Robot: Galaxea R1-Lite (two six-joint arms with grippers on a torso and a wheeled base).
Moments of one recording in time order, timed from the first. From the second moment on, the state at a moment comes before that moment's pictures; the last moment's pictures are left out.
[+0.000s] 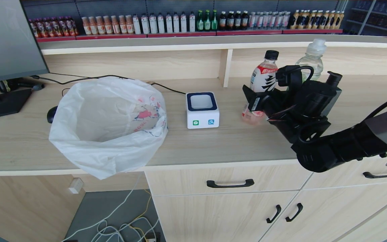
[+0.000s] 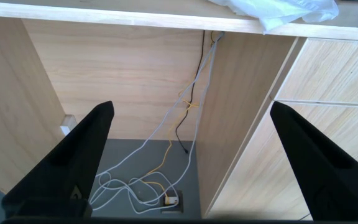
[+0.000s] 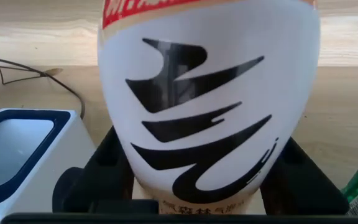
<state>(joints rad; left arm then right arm) 0.00 0.00 0.00 0.00 0.00 -0.01 0.37 2.08 -1.16 -1.19 -0.15 -0.02</state>
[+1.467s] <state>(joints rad) 0.00 0.00 0.00 0.00 0.00 -0.01 0.47 1.57 -0.83 -1.02 -0.25 -0.13</state>
